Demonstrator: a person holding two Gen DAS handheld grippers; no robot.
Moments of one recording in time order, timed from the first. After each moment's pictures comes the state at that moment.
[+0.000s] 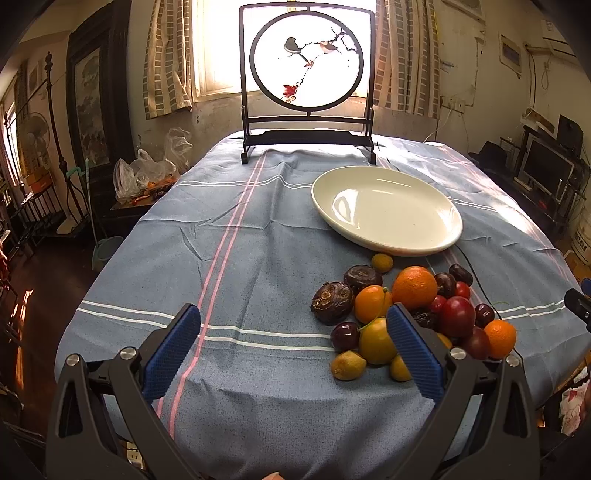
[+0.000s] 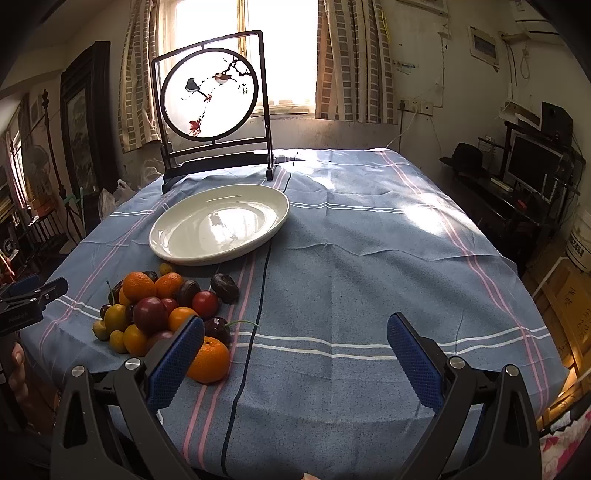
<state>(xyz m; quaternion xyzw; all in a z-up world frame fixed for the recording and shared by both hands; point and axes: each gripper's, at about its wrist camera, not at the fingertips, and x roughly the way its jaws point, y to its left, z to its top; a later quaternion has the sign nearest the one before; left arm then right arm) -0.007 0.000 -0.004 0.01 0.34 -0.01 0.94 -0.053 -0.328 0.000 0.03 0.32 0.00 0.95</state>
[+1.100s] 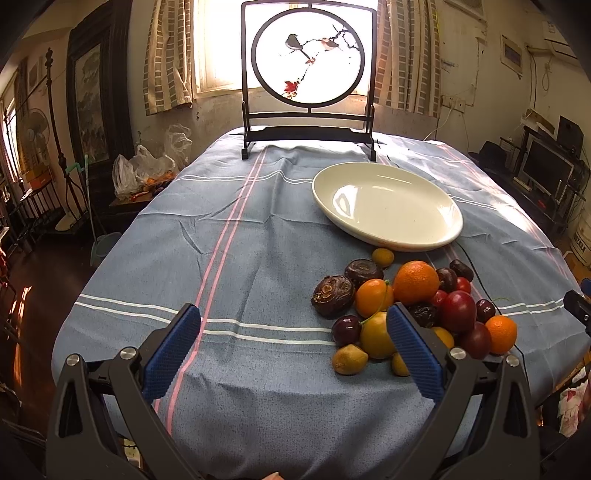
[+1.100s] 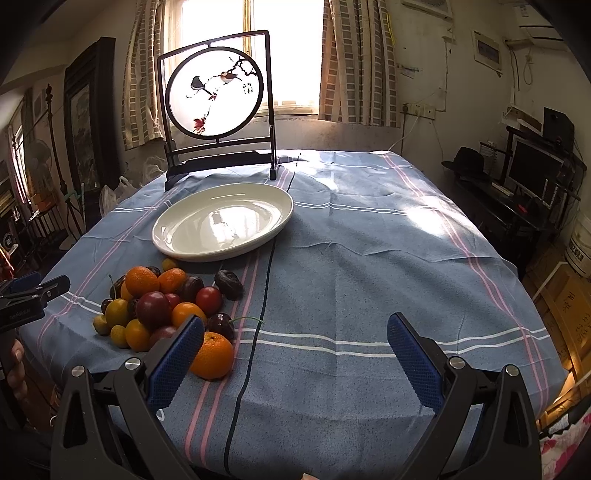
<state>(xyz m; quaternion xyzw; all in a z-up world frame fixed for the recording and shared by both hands) -0.009 0.001 -0.011 0.01 0.35 -0.01 0.94 -0.056 -0.322 -0.001 0.02 0.32 0.00 0.95</state>
